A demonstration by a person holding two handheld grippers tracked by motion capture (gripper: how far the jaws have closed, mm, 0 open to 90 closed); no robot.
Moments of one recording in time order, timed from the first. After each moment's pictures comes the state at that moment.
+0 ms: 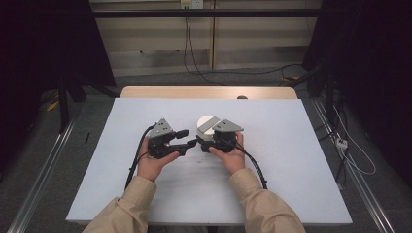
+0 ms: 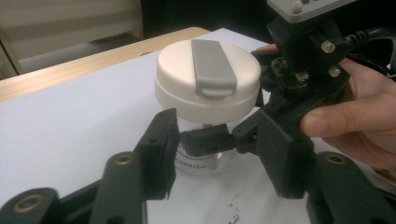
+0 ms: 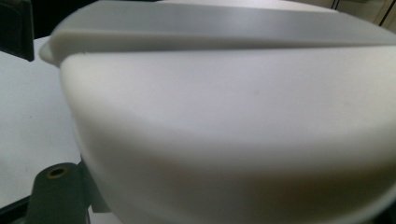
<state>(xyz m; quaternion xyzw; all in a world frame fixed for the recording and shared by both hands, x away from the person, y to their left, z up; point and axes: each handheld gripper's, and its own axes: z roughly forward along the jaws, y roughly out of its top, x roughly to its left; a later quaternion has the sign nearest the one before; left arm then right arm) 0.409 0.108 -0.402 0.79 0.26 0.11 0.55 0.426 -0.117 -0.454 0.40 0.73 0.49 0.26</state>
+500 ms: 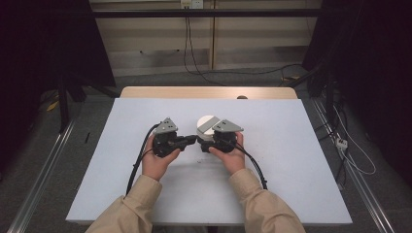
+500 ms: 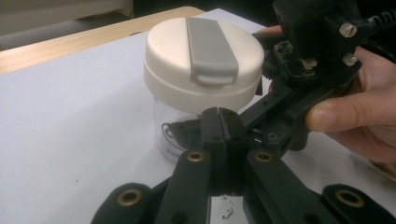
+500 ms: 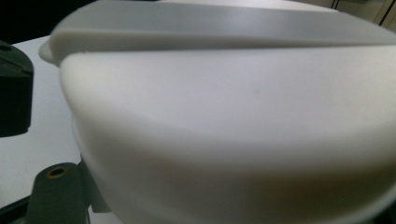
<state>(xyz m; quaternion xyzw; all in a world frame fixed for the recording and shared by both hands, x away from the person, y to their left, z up) 0.416 0.098 -0.405 0.81 0.27 0.09 0.52 0.425 -0.116 -0.454 0.40 0.73 0.49 0.26</state>
